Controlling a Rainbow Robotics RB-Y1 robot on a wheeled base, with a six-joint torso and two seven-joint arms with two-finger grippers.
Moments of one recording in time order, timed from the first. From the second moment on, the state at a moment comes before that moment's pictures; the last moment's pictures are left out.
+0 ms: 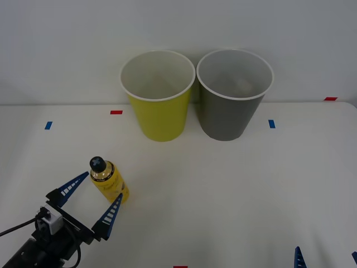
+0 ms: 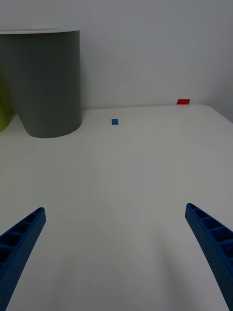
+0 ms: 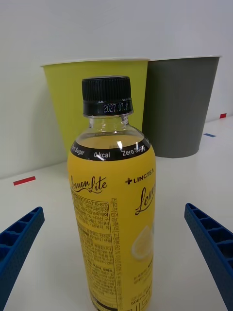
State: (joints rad) right arm 1.16 -0.29 0.24 -2.11 -0.24 -0.55 1.64; left arm 0.31 0.81 -0.56 -1.68 0.44 -0.70 -1.59
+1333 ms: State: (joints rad) right arm 1.16 -0.29 0.24 -2.11 -0.24 -0.55 1.64; left arm 0.20 0.75 -0.56 -1.68 0.44 -0.60 -1.59
